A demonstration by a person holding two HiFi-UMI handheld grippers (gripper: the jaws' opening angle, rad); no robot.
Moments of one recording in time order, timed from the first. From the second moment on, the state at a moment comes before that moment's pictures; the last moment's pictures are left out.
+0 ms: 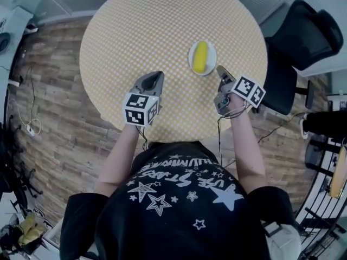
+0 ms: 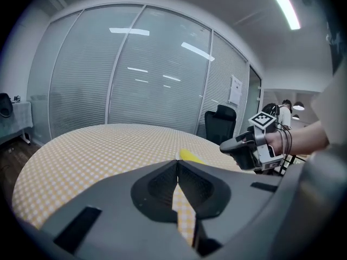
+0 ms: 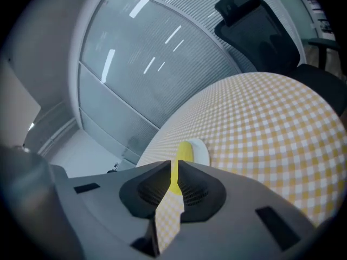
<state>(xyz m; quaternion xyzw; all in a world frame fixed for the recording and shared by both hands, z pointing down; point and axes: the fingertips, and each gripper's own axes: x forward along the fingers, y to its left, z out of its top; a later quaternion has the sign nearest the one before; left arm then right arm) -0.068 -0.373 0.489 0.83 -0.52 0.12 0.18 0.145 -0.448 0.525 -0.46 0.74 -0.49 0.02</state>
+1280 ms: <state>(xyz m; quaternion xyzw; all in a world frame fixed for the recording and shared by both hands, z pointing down) -0.078 -0.187 0.468 0.91 -0.36 0.11 0.15 0.104 -0.166 0.459 -0.53 0.74 -0.40 0.08</state>
